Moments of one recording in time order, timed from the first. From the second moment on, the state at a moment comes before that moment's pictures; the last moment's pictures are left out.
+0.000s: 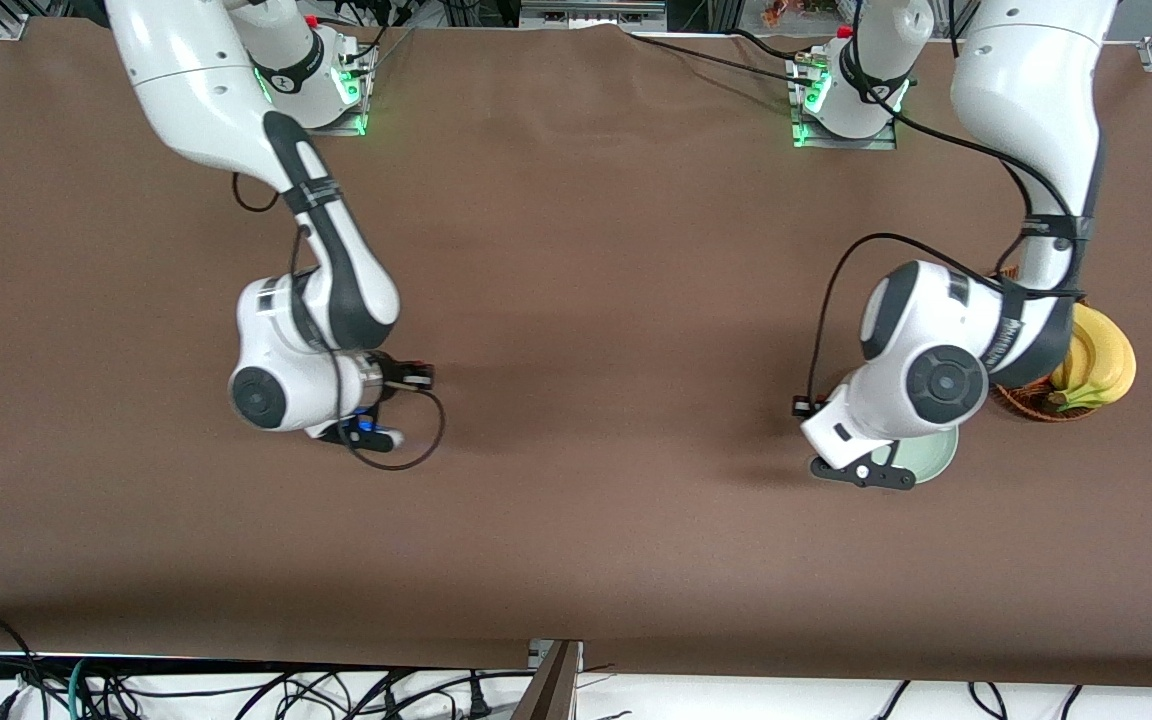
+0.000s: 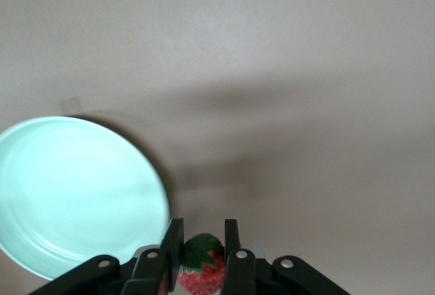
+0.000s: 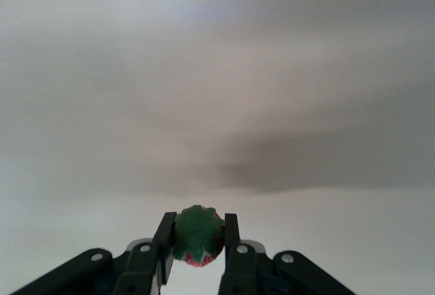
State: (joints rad) left arm -0.12 0.64 -0.12 -1.45 0.08 1.91 -0.04; right arm 0.42 0.73 -0.06 -1.51 0.44 1.98 0.36
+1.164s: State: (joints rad) left arm -0.01 0.73 -0.14 -1.48 0.18 1.95 0.36; right arm 0.85 1.01 0.01 -1.27 0.52 2.63 0.94
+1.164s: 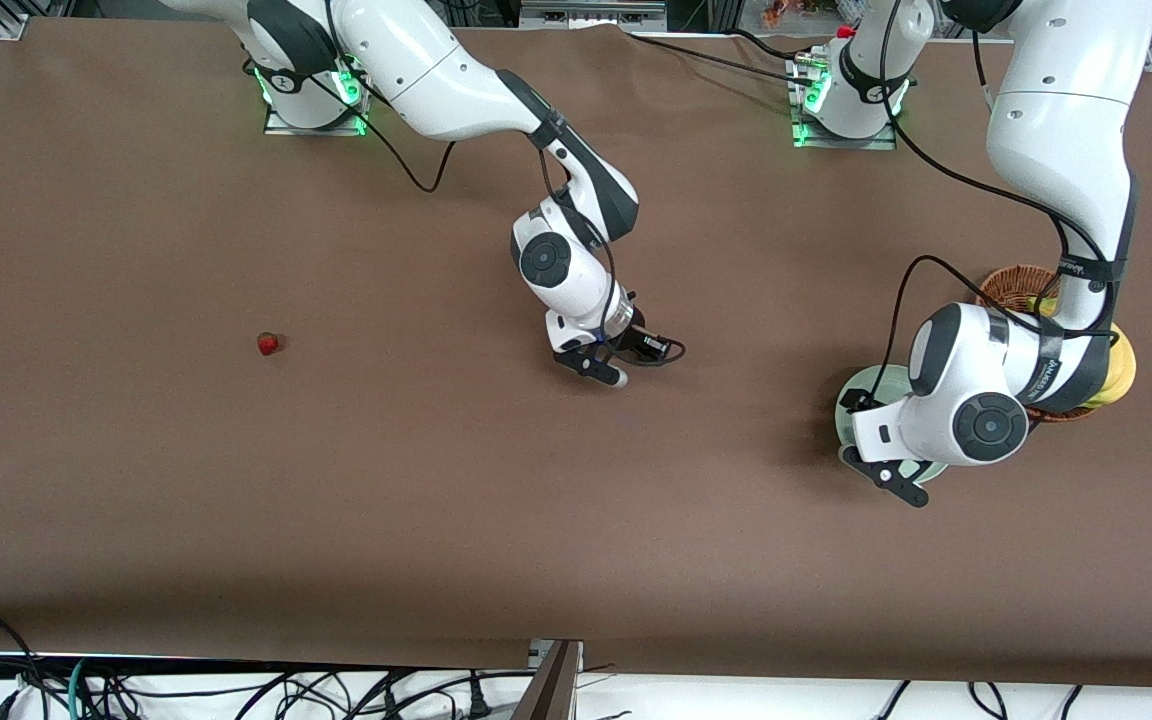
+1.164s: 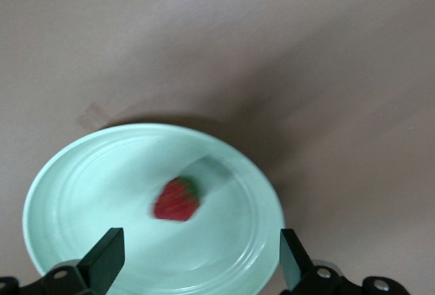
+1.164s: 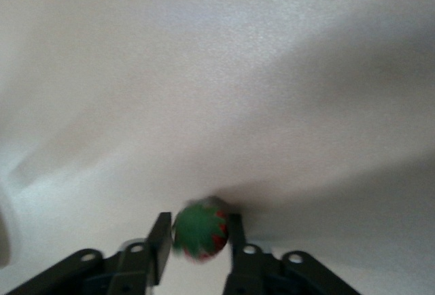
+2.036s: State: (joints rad) left arm -0.02 0.72 -0.18 -1.48 0.10 1.95 0.21; right arm 0.52 0.81 -0.23 -1.15 0.41 1.62 0.32
